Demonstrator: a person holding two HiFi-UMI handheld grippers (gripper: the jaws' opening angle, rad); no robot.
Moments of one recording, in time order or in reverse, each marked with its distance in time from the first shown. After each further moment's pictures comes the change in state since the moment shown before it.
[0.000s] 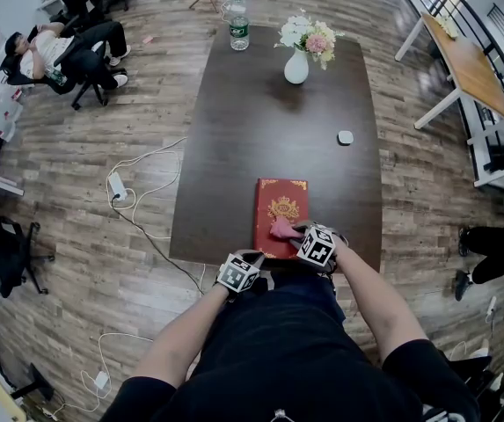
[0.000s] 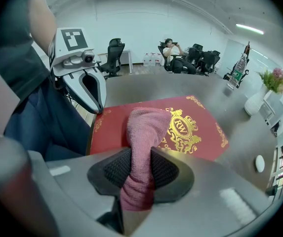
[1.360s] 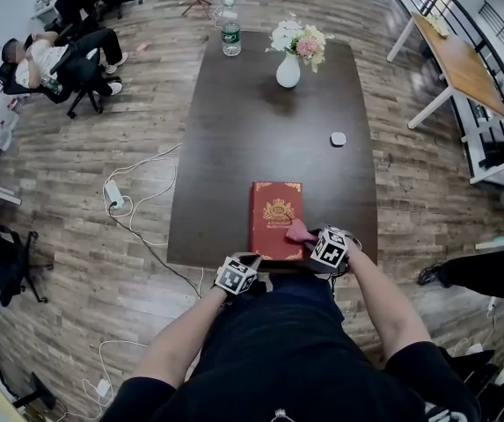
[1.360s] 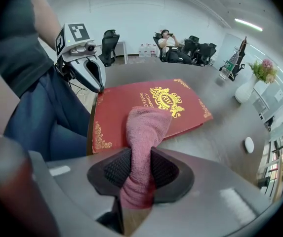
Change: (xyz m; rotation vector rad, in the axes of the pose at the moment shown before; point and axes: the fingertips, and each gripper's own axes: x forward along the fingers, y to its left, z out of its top) left arm 0.000 0.002 0.000 0.009 0.008 0.013; right arm -0.032 -0.013 -0.060 0.039 0.106 -0.043
